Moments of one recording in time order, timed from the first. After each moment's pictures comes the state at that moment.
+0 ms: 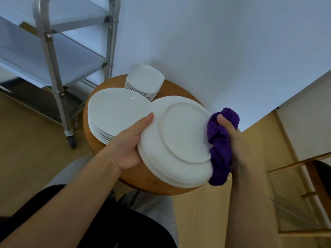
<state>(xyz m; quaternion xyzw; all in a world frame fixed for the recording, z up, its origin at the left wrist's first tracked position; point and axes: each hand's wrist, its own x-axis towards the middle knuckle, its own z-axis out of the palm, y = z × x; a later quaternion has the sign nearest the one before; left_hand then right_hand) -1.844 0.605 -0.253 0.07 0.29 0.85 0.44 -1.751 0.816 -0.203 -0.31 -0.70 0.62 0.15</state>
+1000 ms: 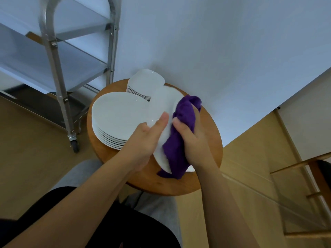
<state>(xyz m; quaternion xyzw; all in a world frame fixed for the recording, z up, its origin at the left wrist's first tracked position) -1.826 0.617 -0.233 0.14 0.53 0.80 0.24 -1.777 0.728 -0.214 -0.12 -0.83 0.52 0.17</state>
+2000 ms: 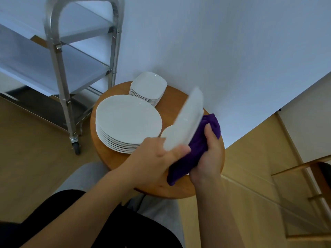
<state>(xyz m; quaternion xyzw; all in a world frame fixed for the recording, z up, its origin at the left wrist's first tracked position) -1.813 0.594 -0.234 0.33 0.70 0.61 0.17 -1.759 0.715 -0.219 -0.25 -0.49 0.79 0.27</state>
